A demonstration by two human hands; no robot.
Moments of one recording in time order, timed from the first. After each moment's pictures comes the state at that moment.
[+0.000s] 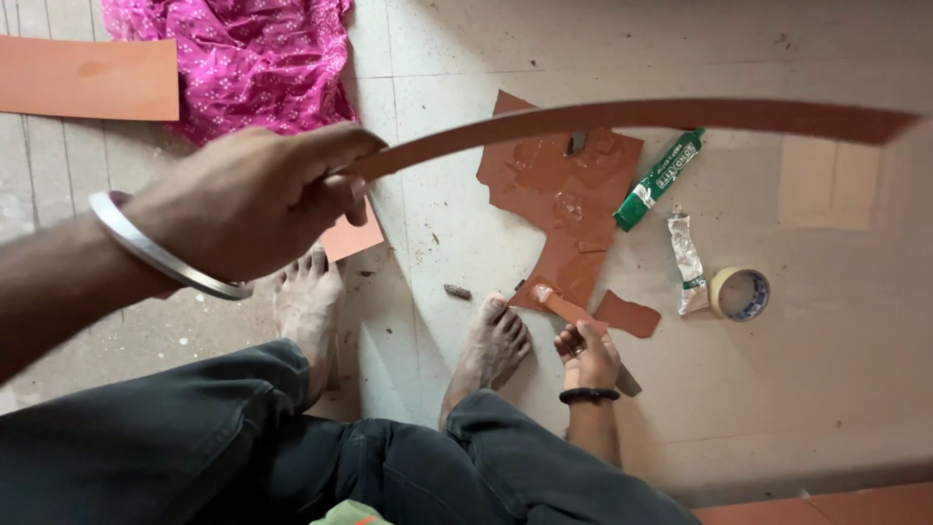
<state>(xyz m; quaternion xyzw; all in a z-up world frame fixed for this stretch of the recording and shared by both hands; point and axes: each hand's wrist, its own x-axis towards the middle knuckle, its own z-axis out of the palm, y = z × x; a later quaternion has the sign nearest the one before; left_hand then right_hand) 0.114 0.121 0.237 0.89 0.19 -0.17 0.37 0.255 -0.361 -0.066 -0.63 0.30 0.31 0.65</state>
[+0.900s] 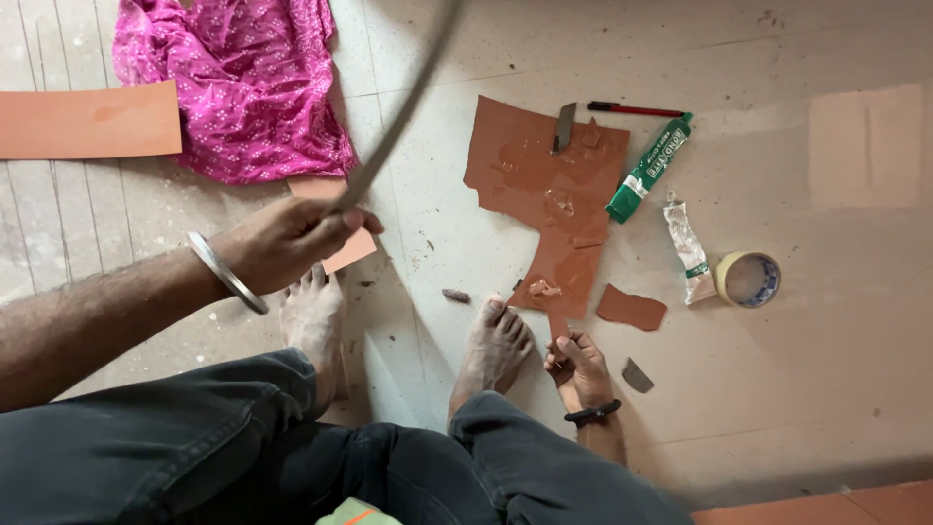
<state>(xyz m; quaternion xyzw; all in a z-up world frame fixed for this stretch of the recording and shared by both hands) 0.096 0.103 0.161 0.76 0.26 -0.24 0.55 0.231 -0.380 -0.063 -0.50 0.21 0.48 0.69</state>
